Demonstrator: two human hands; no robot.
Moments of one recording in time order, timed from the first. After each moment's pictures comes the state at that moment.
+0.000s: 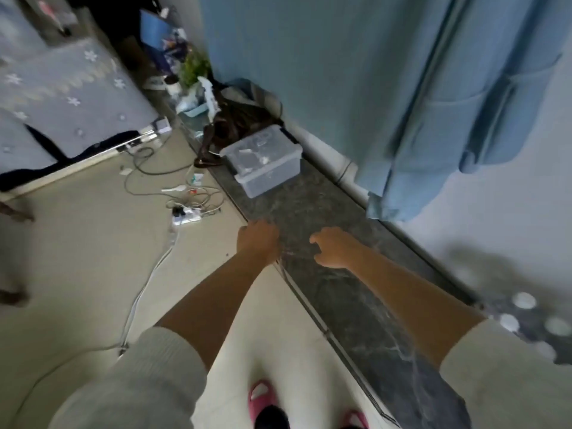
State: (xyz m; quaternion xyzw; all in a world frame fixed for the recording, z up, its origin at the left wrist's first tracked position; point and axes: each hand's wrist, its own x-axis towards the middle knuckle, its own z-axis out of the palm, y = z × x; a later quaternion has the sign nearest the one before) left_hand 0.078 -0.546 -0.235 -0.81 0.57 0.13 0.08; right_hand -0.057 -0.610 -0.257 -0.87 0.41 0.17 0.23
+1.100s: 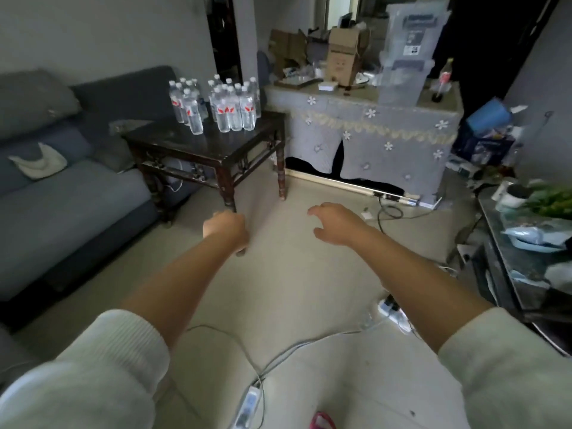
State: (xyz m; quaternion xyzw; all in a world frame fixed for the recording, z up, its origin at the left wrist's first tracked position) left_hand 0.745 -0.199 -0.143 -1.00 0.03 0.07 0.02; right_hand 0.720 -0.396 -0.142 -0.99 -0.06 0.07 0.12
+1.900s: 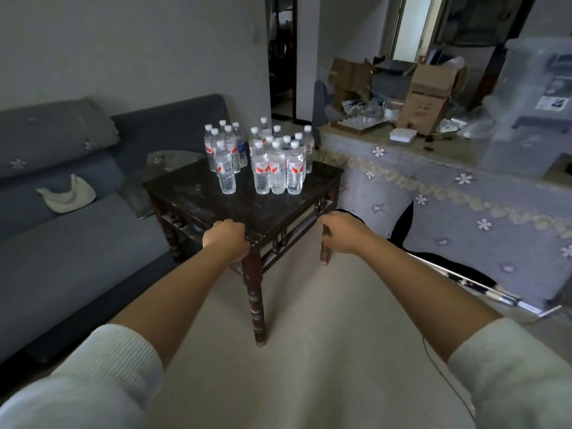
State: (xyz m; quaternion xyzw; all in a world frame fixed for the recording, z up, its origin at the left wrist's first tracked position) left_hand 1.227 -0.162 -0.113 -1.00 -0.05 0.05 0.00; right_hand 1.251 -0.375 -0.115 -0.98 -0.15 0.04 0.09
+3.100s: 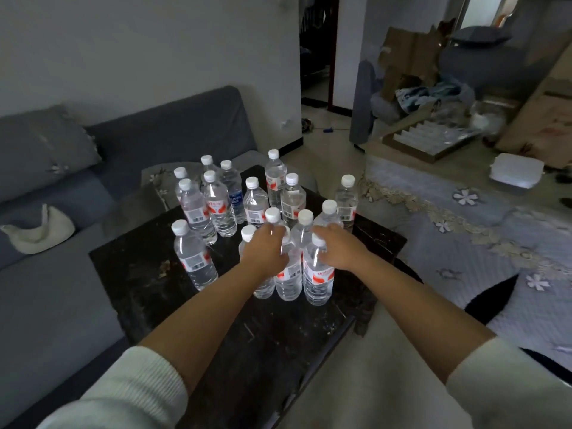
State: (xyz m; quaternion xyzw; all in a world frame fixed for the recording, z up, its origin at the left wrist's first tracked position) left_hand 1.760 -0.179 -0.152 -0.99 -0.01 0.04 -0.12; right_hand 1.807 -0.334 -0.166 -0.95 -0.20 0.14 0.18
